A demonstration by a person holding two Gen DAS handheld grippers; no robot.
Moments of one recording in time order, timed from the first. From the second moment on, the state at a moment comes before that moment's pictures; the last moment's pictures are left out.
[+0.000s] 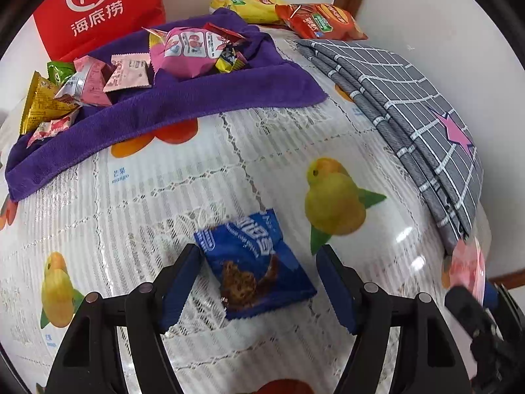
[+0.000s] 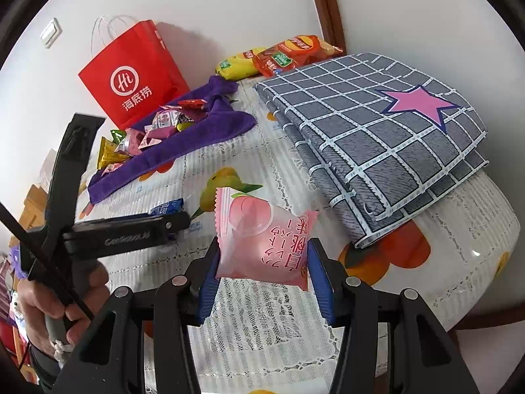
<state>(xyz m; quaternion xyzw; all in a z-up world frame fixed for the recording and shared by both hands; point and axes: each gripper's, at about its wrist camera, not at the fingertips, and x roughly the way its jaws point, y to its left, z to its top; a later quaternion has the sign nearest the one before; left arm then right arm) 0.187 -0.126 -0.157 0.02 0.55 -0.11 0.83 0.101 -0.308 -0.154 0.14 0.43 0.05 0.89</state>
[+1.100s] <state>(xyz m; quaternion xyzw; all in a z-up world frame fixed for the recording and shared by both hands) 0.226 0.012 -0.030 -0.05 0.45 -0.07 0.89 0.211 -0.204 -0.021 0.07 0.39 0.11 0.91</state>
